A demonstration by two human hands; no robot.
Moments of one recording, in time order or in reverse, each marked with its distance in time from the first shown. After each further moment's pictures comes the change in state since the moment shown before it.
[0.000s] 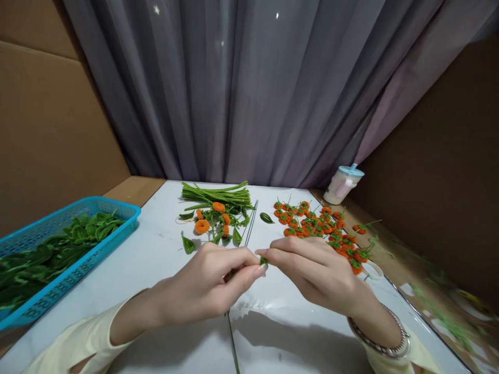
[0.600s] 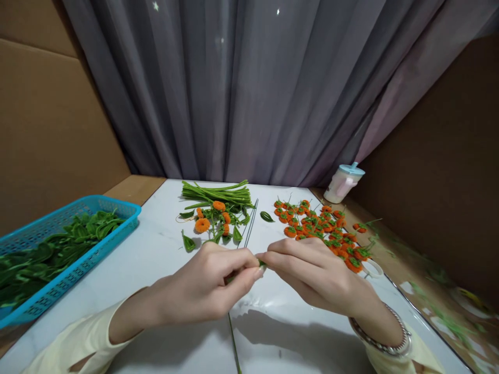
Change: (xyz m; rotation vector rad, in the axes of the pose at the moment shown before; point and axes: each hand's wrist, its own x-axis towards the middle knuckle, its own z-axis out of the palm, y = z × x) left_hand 0.000 0.004 -0.002 0.021 -0.031 -0.008; right_hand 0.002 -0.004 -0.004 -0.050 -0.111 -0.020
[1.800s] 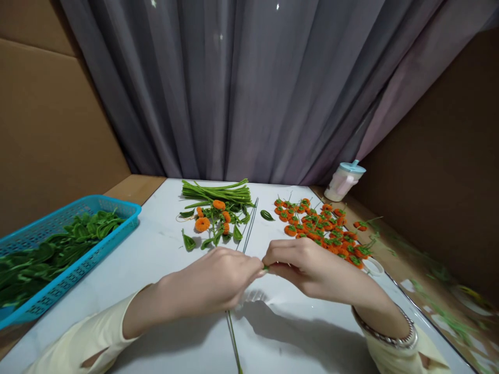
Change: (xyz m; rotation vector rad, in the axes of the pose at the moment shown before) left_hand 0.003 -0.023 0.012 0.494 -0.241 0.208; right_hand 0.002 0.014 0.004 0.476 -0.388 0.254
